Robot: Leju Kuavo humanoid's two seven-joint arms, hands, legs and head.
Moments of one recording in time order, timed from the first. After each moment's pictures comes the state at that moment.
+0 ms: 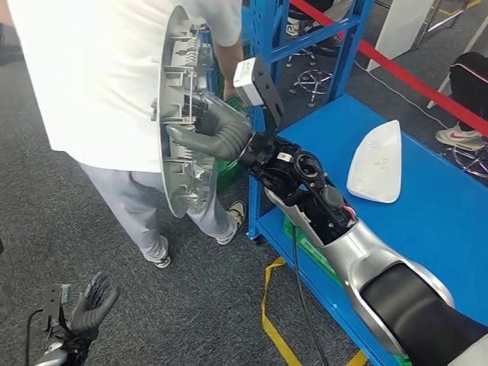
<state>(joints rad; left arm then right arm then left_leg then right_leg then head) -0.39 0.09 -0.08 -0.25 0.23 -0.25 -0.58 -0.84 0.04 0.58 -1.18 -0.46 0.42 -0.07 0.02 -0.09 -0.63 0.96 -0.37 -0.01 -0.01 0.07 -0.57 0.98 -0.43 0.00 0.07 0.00</state>
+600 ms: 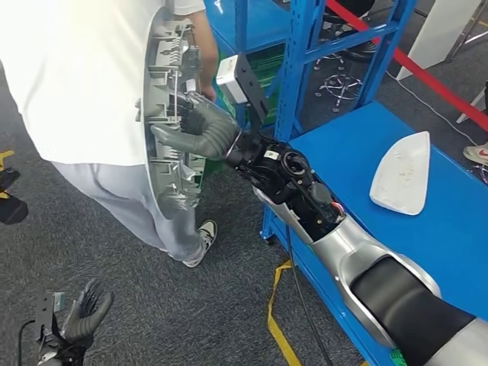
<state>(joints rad) -0.39 0.09 -0.08 -0.25 0.23 -0.24 -0.58 -0.84 0.04 0.58 -1.19 -0.47 0.41 -0.06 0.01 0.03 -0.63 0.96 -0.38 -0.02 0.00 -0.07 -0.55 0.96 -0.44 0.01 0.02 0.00</state>
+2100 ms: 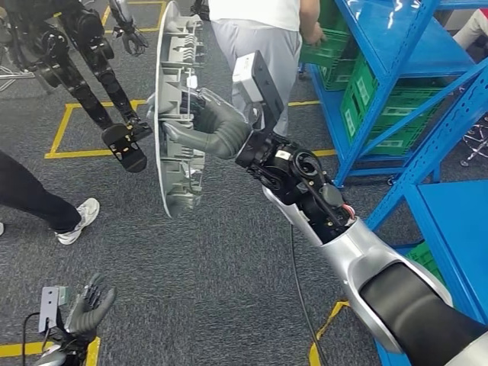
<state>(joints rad) -0.38 0.09 -0.08 -0.25 0.24 -0.24 -0.59 -0.84 0.05 0.58 -1.19 -0.48 0.42 -0.06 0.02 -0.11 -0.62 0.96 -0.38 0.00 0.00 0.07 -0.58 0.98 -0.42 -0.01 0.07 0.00</state>
